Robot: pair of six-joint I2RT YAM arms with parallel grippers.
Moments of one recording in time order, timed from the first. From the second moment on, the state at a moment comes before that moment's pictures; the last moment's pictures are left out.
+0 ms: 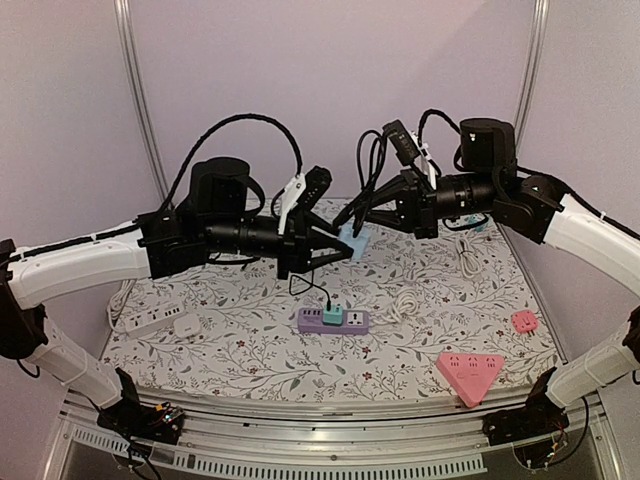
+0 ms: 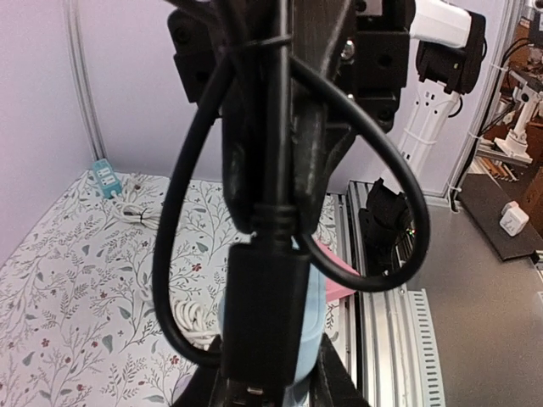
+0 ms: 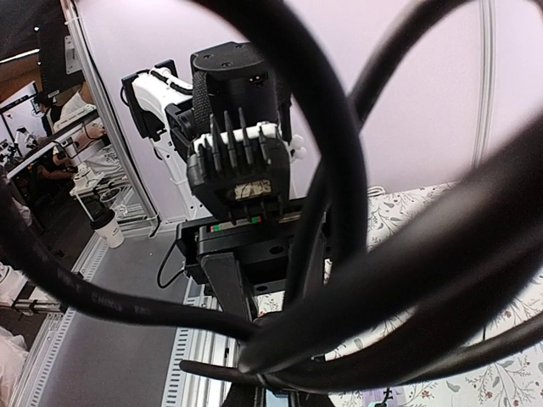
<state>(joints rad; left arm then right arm) -0.96 1.42 1.20 -0.04 0.46 0.06 0.77 1.36 1.36 -0.24 -0.83 0.05</state>
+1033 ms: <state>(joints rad) -0.97 1.41 1.20 -0.01 0.42 0.05 0.77 1.42 1.40 -0.42 -0.81 -0.13</state>
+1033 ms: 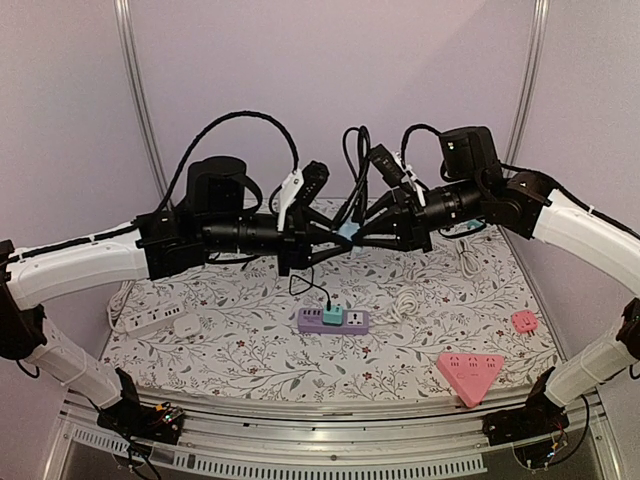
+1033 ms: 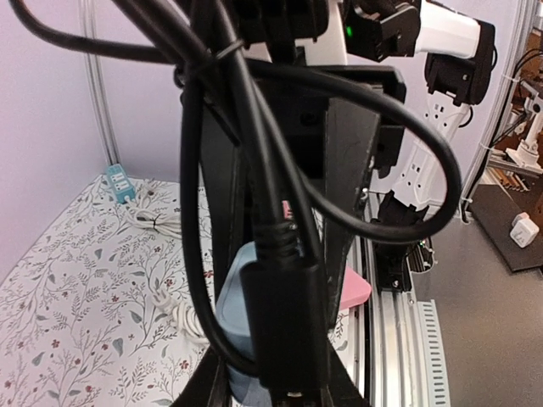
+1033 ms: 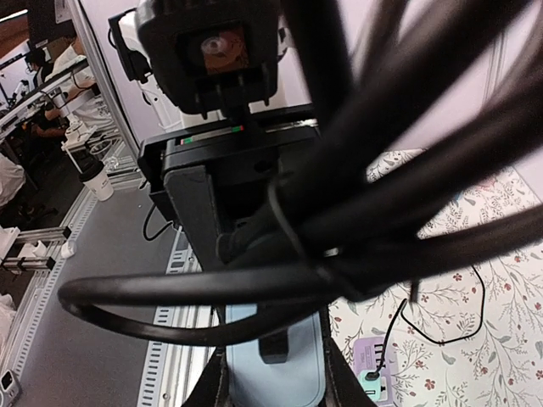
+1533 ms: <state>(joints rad) -0.94 1.32 1.07 0.01 0.29 0.05 0.70 1.41 1.20 -0.39 -0.75 -0.26</state>
